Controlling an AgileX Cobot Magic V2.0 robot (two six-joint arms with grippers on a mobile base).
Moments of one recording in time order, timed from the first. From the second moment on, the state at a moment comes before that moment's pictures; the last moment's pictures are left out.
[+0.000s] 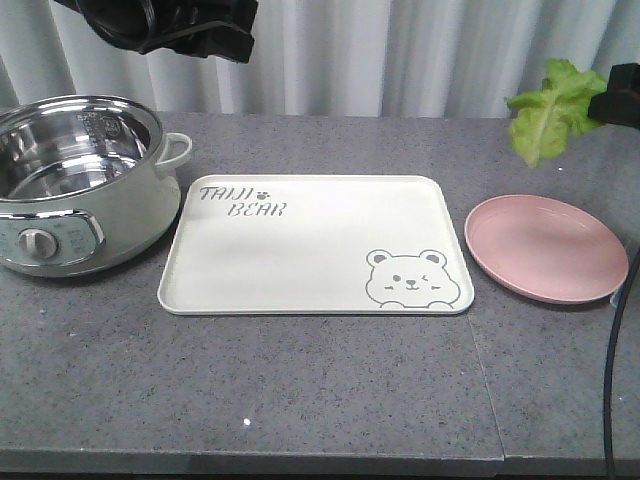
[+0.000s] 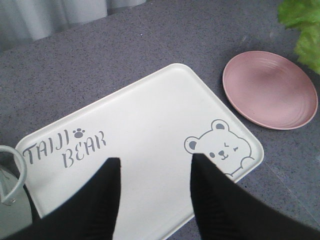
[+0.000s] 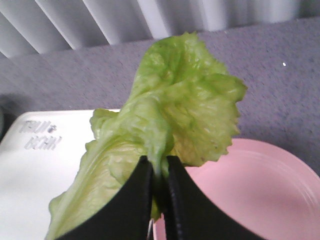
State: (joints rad) left arm -0.42 1.71 -2.08 -0.22 1.19 0.08; right arm -0.31 1.54 -1.37 0.89 0.84 -0.69
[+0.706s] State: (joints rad) left arm -0.42 1.71 -2.08 -0.19 1.22 0.08; right arm -0.29 1.87 -1.37 0.70 0.86 -0.66
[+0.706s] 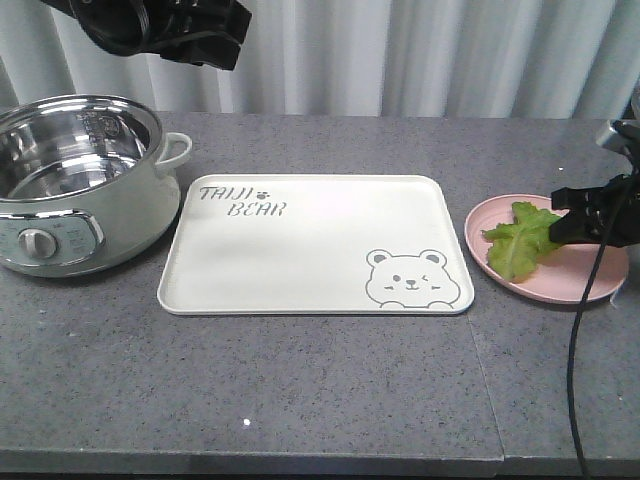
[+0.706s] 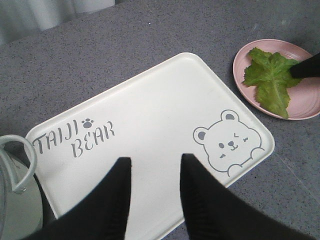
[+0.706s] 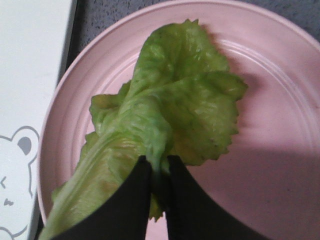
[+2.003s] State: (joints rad) left arm -0.42 1.71 -2.08 -0.19 1.24 0.08; right arm -0.28 1.70 -1.37 0.22 0.80 -0.23
